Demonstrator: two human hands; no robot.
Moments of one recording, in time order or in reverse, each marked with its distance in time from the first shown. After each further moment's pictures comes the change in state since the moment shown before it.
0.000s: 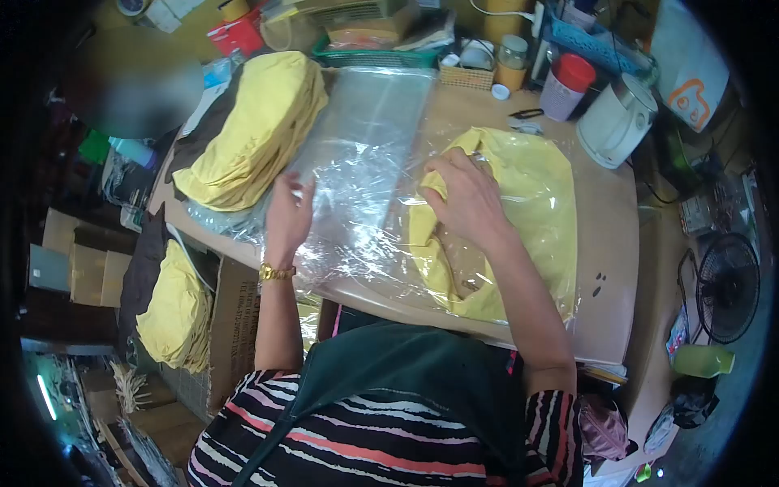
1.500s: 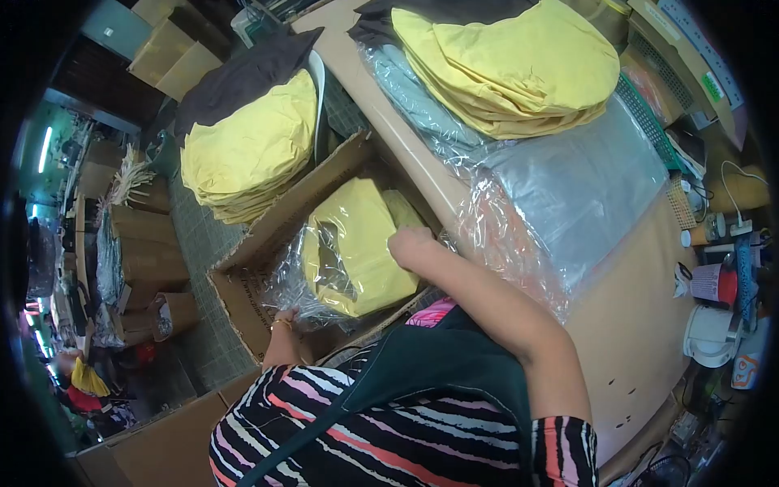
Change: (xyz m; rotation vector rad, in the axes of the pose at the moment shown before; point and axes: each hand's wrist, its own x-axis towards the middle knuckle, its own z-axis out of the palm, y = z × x) left_hand -0.573 -0.469 -0.113 0.143 0.033 -1.843; right_hand -0.059 -0.194 0.386 -0.631 -1.235 -0.705
